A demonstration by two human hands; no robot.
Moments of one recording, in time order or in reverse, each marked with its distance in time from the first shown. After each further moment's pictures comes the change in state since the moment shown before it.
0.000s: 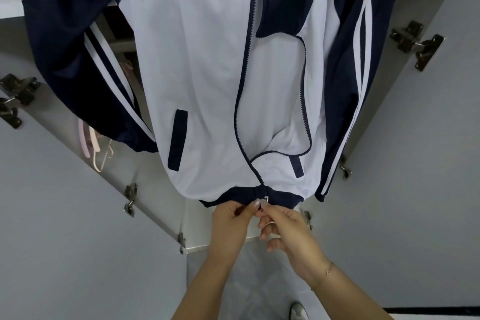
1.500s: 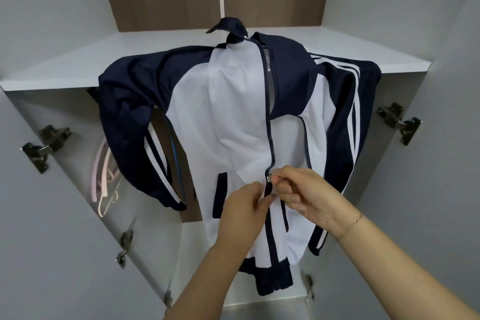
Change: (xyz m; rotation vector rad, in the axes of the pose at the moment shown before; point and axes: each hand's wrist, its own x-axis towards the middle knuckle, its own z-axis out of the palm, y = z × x) left_hand 0.055 0.109 0.004 0.387 0.073 0.547; right_hand 0.024 -0.176 -0.005 -0.062 -0.276 -0.201
